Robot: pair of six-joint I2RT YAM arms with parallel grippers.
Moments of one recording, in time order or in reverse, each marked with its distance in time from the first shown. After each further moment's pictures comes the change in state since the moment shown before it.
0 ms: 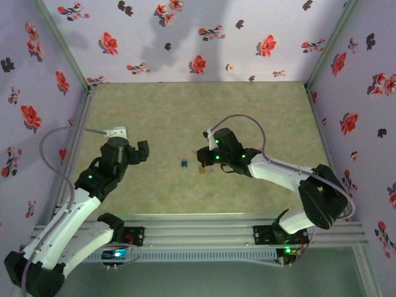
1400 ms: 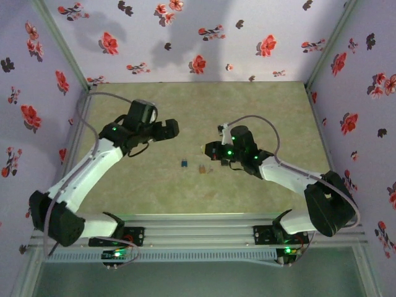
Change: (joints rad) left arm -0.044 0.505 0.501 -0.205 0.385 -0.208; right arm -0.148 -0.092 -0.130 0.198 -0.200 0.166
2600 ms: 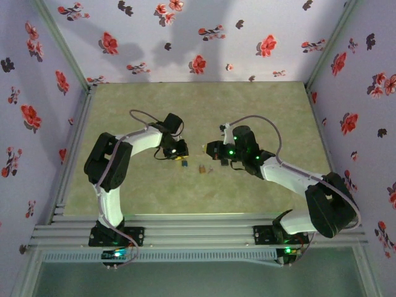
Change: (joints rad) left arm -0.008 0.644 -0.006 0.194 0.305 -0.084; right arm -0.020 -0.012 -0.012 0.013 -0.009 0.002
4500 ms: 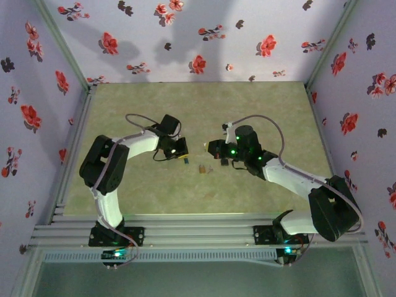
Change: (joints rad) left arm 0.010 -0.051 -0.094 0.161 0.056 -0.074; right arm -0.016 -0.034 -0.009 0.000 0.014 0.000
